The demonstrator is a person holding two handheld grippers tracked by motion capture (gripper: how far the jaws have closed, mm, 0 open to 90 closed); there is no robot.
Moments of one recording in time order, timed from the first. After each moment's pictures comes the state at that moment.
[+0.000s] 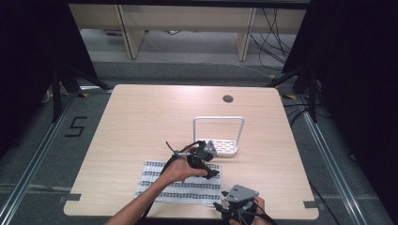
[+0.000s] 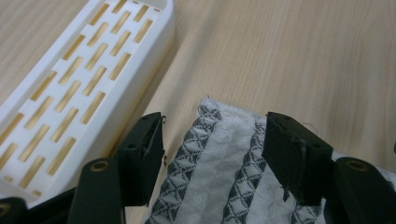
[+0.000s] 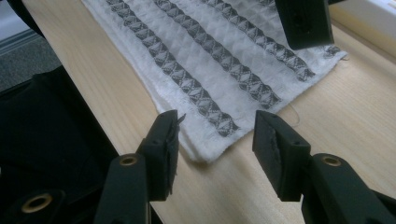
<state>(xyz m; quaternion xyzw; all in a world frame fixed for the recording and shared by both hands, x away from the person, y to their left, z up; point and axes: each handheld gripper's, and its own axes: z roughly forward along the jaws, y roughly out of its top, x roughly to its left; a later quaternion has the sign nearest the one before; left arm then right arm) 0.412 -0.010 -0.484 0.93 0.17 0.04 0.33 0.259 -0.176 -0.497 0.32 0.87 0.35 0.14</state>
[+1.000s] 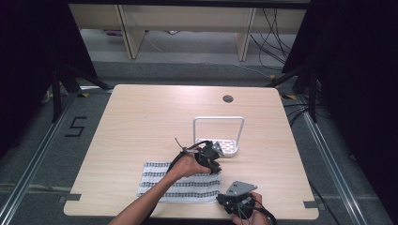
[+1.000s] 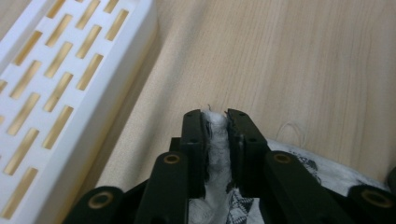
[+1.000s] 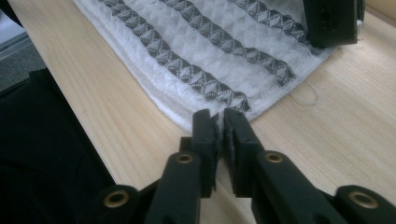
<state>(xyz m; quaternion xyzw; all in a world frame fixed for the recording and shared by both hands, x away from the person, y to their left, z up) 0.421 -0.028 -0.495 0.94 0.17 0.00 0.31 0.275 -0.178 -0.510 0.33 0.87 0.35 0.11</state>
